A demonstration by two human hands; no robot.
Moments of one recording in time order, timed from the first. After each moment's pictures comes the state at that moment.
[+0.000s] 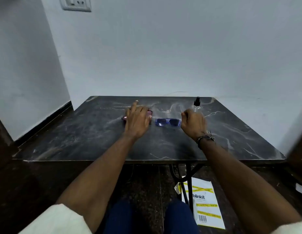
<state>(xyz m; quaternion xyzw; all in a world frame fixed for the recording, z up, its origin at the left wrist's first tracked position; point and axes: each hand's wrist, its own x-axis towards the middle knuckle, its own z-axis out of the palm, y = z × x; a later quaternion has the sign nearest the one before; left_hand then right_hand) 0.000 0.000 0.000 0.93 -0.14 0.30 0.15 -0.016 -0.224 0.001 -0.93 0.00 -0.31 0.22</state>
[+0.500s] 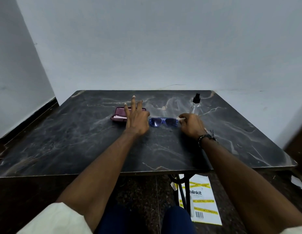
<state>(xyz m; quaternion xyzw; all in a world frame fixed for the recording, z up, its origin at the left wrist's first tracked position) 0.068 -0.033 -0.018 0.97 -0.11 0.19 0.06 0.050 -0.258 -0.034 -0.95 0.02 -0.16 0.26</state>
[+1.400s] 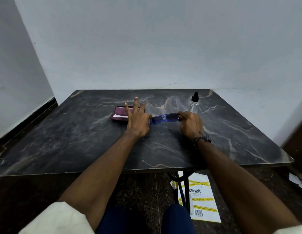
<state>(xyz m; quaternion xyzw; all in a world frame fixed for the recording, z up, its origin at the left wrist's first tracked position) 0.061 -0.040 -0.025 0.98 -0.13 0.18 0.03 0.040 -0.250 -0.037 -0.94 -0.02 -0.29 0.20</state>
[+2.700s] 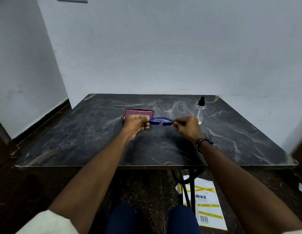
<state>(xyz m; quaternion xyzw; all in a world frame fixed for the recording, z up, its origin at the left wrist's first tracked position) 0.036 0.007 -0.014 0.64 0.04 -0.02 0.77 0.024 -0.217 -0.031 -0.88 -0.05 -0.19 0.44</state>
